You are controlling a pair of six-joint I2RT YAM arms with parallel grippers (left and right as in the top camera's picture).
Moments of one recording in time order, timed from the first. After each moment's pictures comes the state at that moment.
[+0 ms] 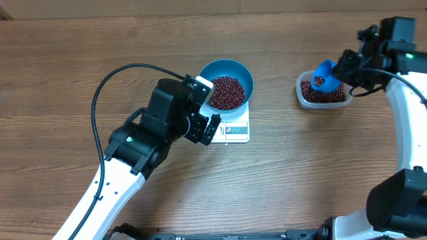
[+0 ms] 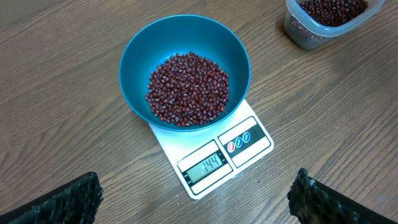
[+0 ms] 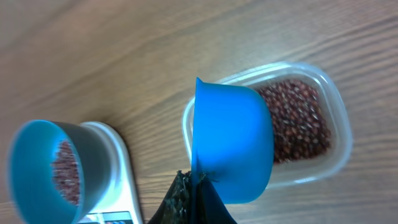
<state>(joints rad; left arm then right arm) -0.50 1.23 1.13 -0.68 0.06 0.03 -0.20 1.70 1.57 -0.96 -0.32 0.21</state>
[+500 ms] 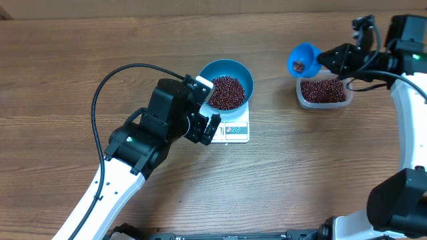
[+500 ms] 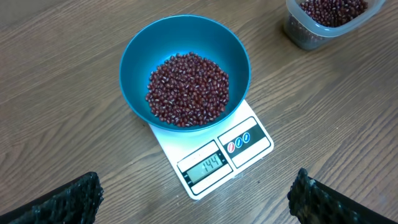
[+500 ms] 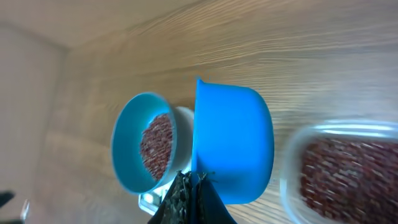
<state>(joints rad) -0.50 1.23 1.13 -0.68 0.06 0.03 -0.20 1.70 1.57 -0.88 -0.73 0.03</state>
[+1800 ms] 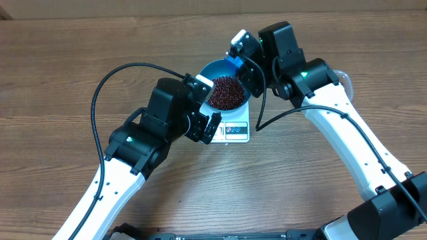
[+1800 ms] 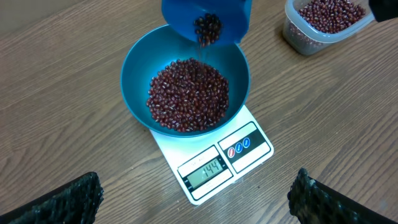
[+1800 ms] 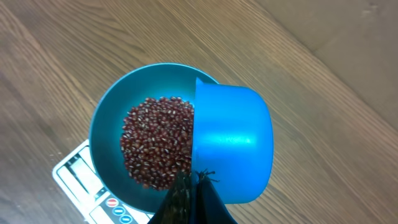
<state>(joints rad) -0.50 1.23 1.13 -0.66 0.06 0.03 0.44 1.68 1.57 -0.76 -0.10 -0.38</state>
